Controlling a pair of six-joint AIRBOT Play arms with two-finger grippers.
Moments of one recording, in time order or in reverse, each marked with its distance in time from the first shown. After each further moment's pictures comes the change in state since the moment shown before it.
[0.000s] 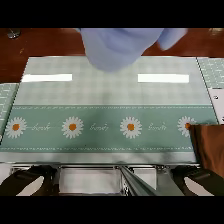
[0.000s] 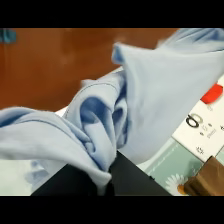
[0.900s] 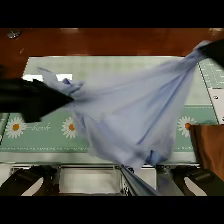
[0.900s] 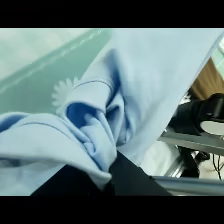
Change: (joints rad) left arm -0.133 0.238 -0.551 0.100 -0.272 -0.205; right arm 0.002 0.229 -0.449 -0.024 0.280 -0.002
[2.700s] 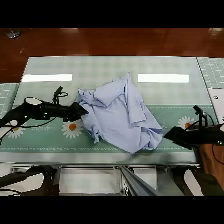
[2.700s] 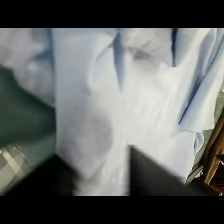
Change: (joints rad) left arm 0.306 -0.601 -0.589 -0.459 0.423 0.378; right arm -0.546 0.133 -1.133 0.083 0.037 -0.029
